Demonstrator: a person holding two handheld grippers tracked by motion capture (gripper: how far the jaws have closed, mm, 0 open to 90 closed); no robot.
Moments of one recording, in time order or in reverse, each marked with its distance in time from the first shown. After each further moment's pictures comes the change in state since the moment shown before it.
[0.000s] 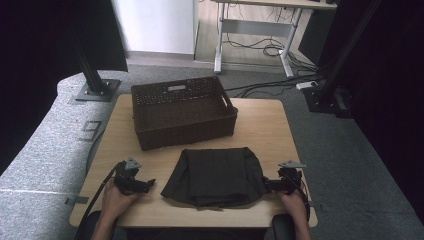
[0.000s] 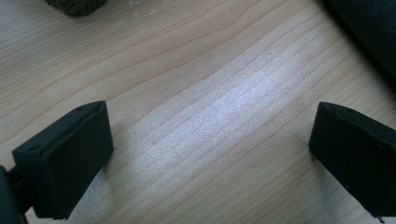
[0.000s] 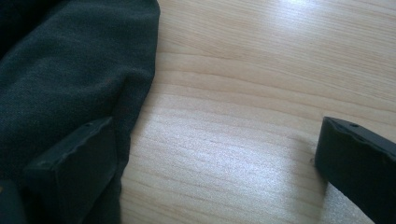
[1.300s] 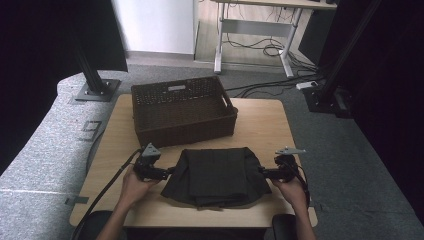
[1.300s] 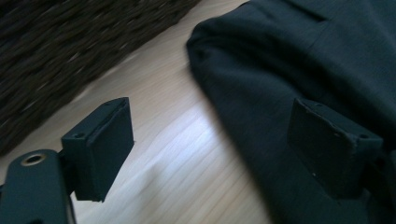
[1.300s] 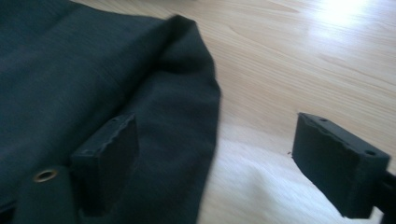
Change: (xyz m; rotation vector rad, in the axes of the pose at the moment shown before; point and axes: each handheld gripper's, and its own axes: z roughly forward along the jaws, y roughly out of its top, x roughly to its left) left arm -0.042 0.075 0.008 -0.097 -0.145 0.055; right arm 0.012 0.054 -0.019 -0.006 0.151 -0.046
